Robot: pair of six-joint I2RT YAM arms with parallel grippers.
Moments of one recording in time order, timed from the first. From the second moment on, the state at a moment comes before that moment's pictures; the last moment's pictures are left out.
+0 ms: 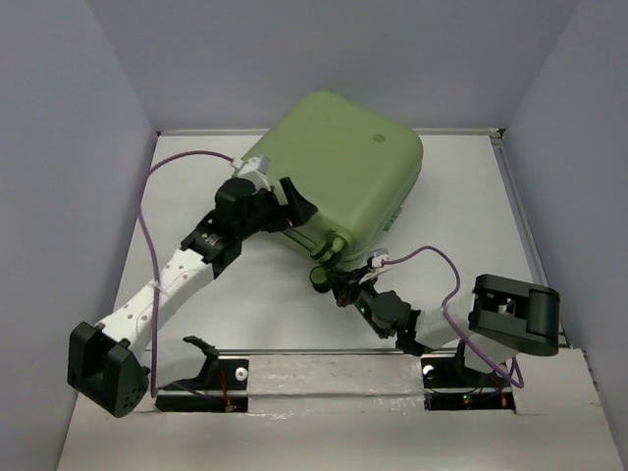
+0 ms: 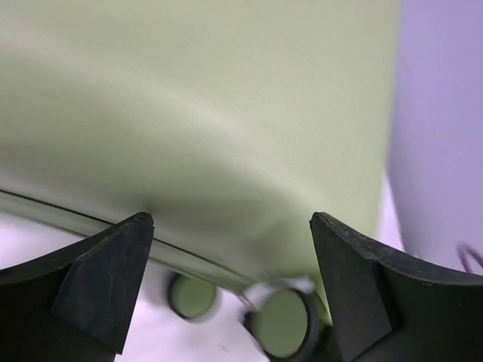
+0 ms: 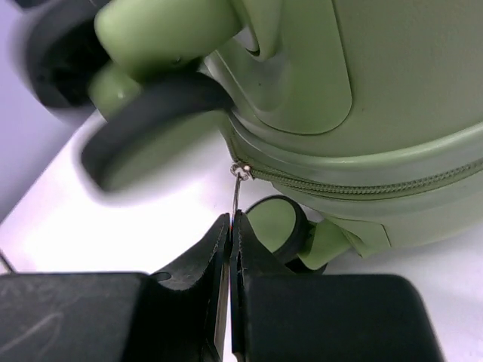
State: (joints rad) left arm -0.58 1.17 0.92 -0.15 0.18 -0.71; right arm 1.23 1.56 0.31 1.24 0.63 0.51
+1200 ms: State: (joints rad) left arm -0.11 1.16 0.93 -0.39 0.00 -0.23; right arm 1.21 1.32 0.27 0.94 0.31 0.57
